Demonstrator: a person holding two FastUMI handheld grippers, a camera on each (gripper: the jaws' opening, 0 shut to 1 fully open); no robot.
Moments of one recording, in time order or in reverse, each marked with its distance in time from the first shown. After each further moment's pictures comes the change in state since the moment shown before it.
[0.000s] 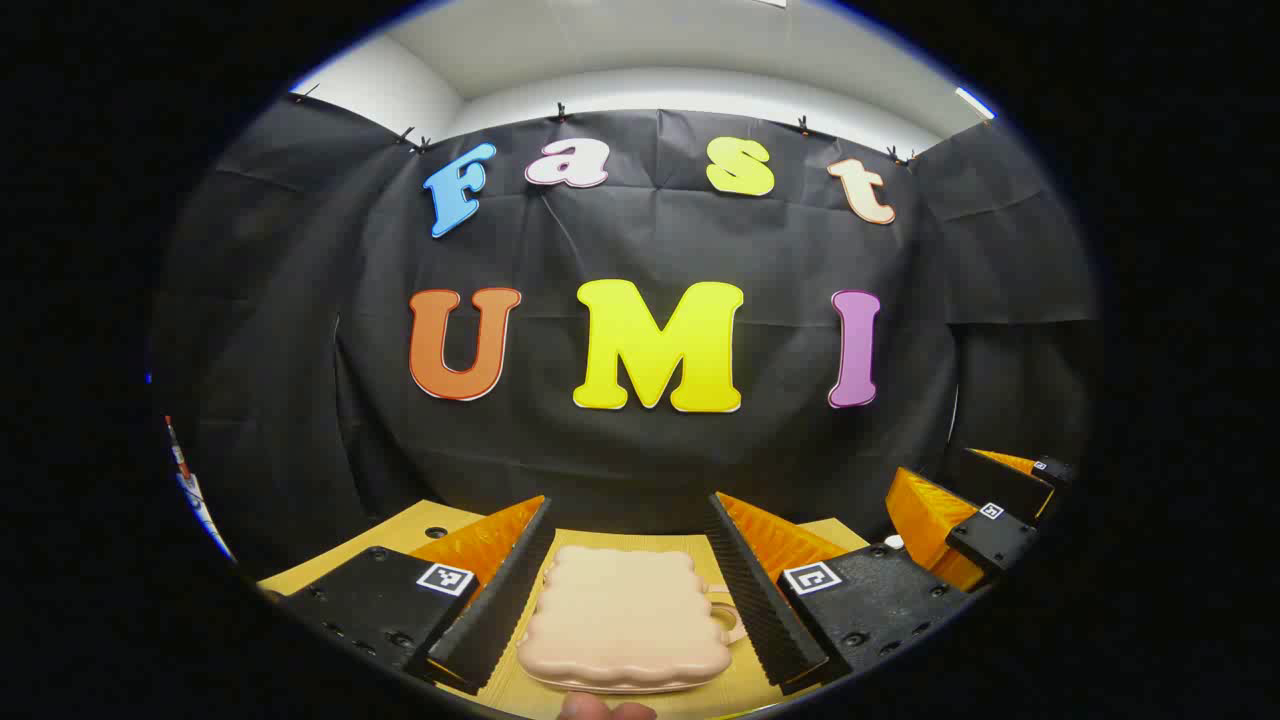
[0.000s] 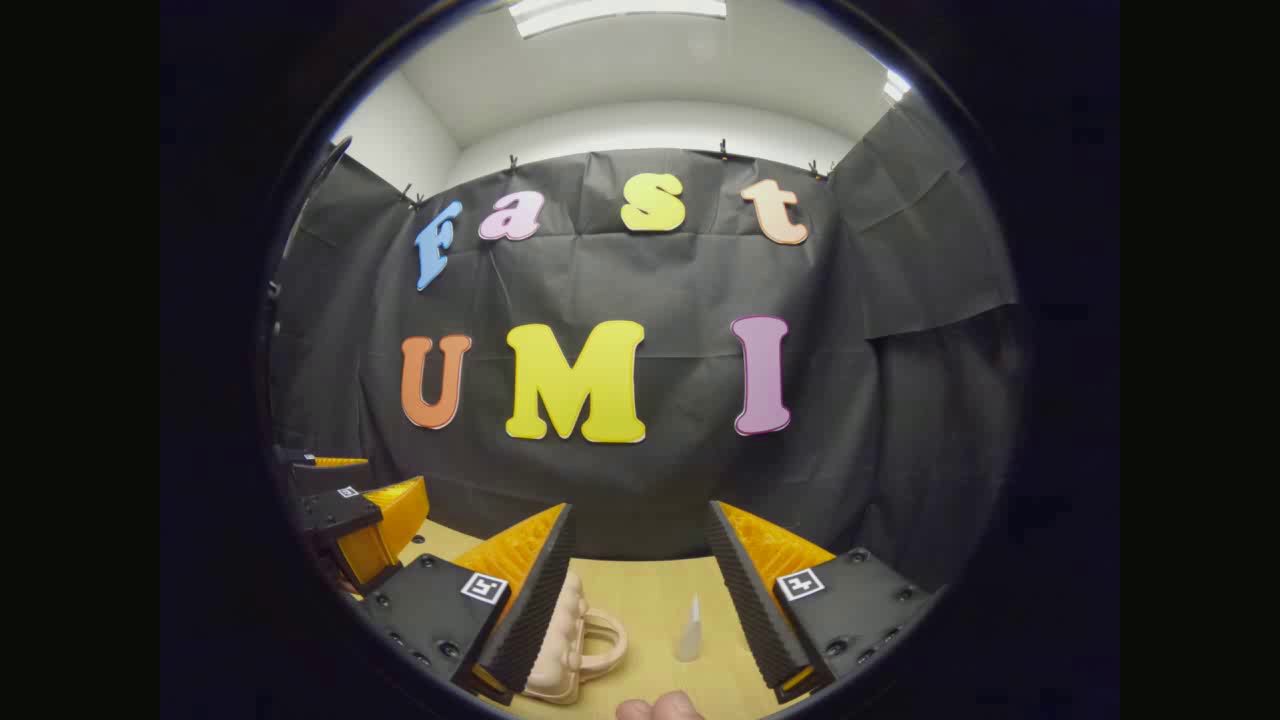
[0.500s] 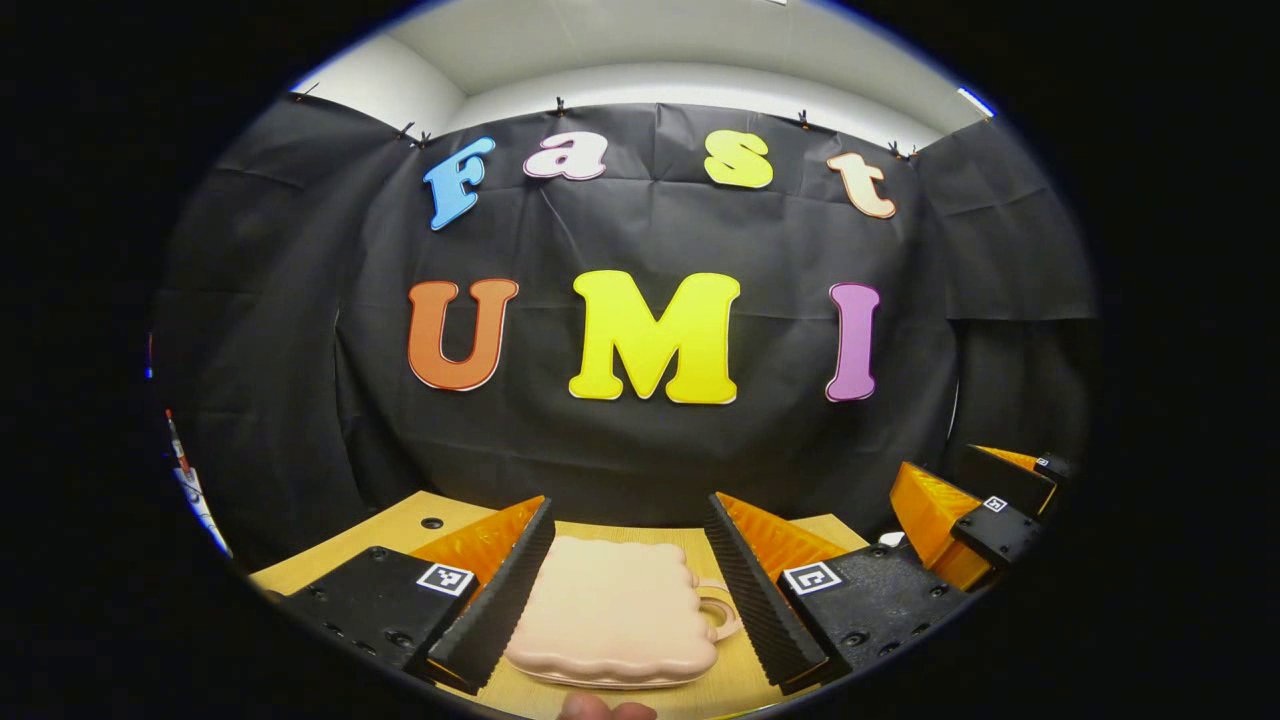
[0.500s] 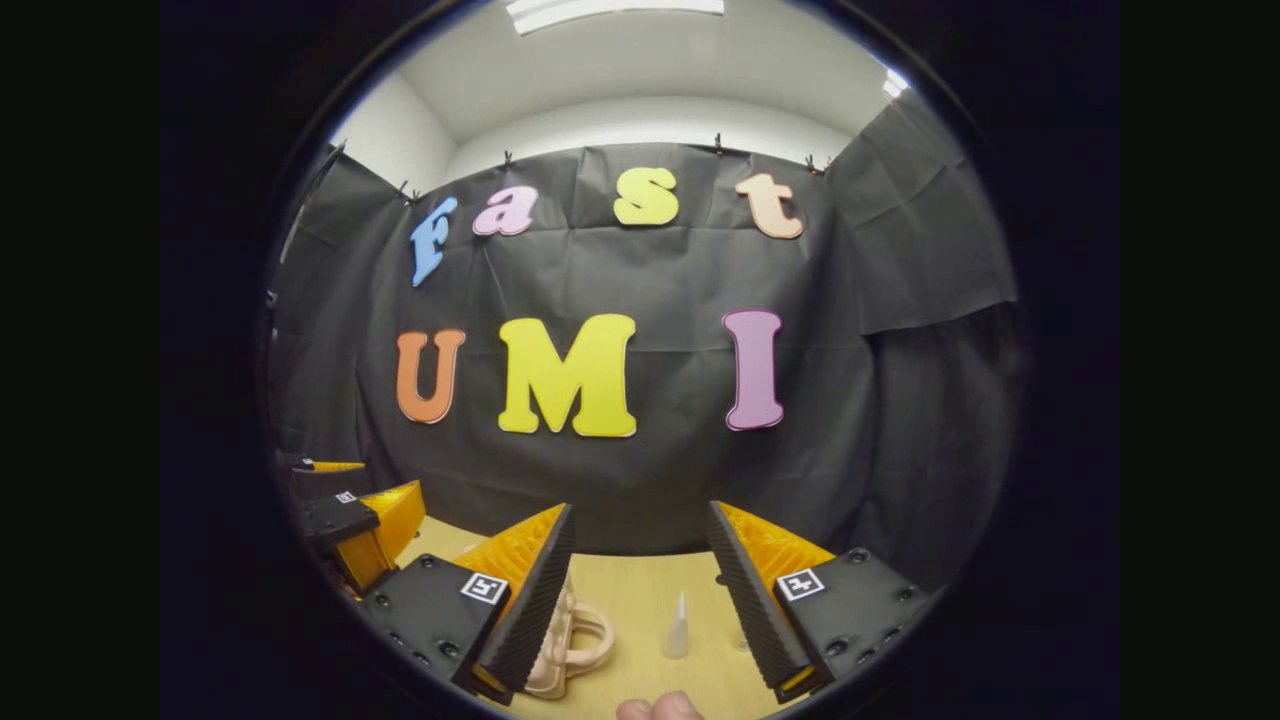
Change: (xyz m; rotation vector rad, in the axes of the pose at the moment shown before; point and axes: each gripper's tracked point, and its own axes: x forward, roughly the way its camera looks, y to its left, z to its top) left arm -0.004 -0.012 -0.010 -0.002 0.022 0.008; right arm 0.002 -0.022 -0.010 0.005 0.020 -0.001
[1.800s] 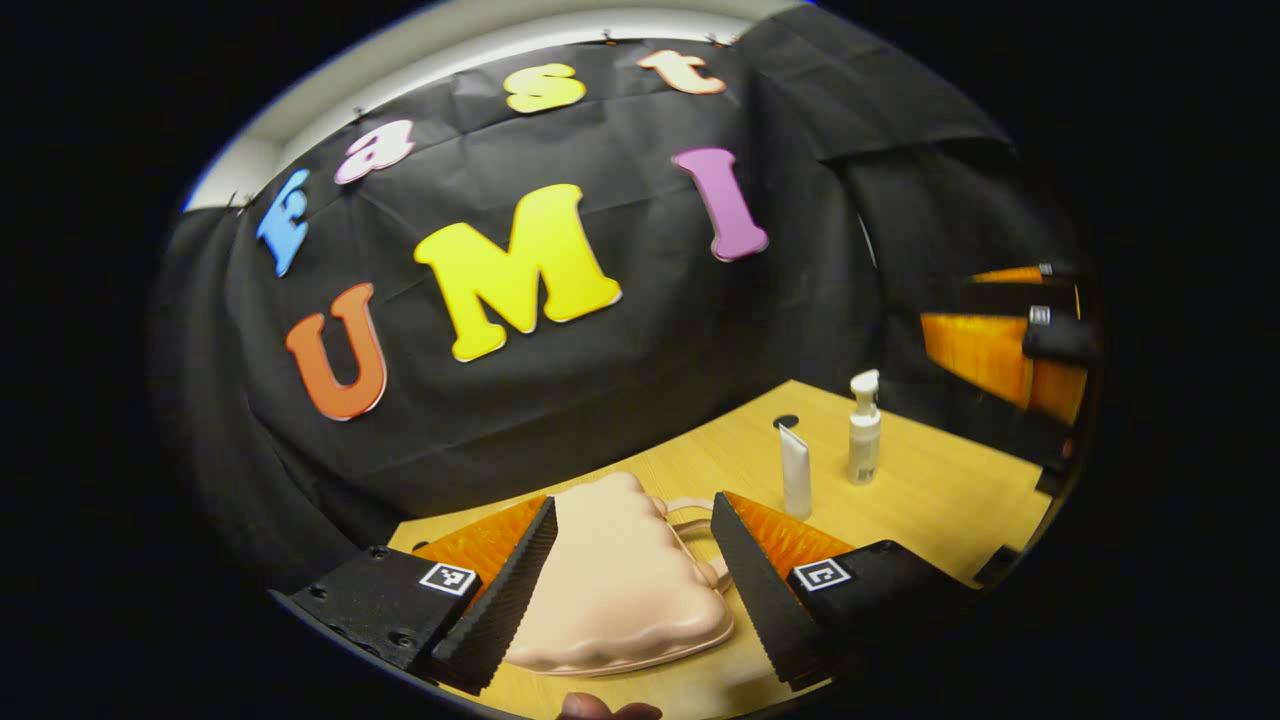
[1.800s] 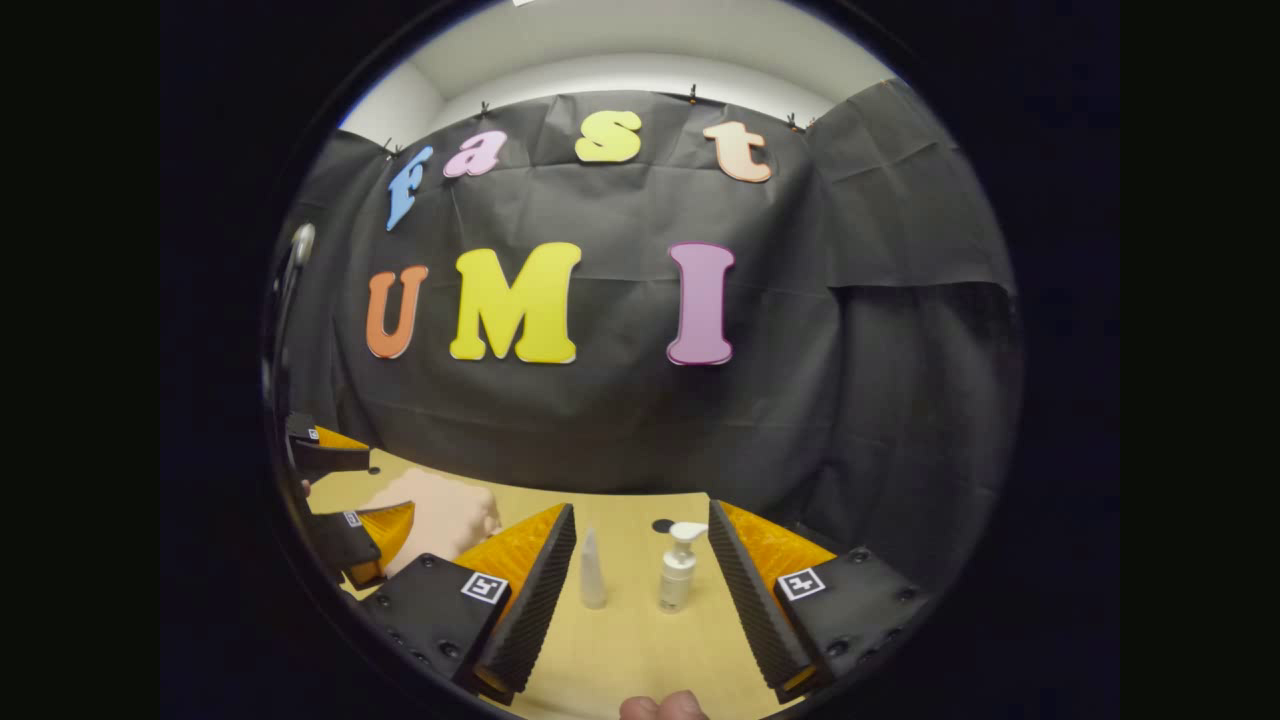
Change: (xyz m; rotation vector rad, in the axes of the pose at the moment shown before) left arm 0.027 -0.086 -0.124 0.539 0.227 -0.274; right arm -0.005 -0.130 -0.081 -0.059 0.174 -0.106
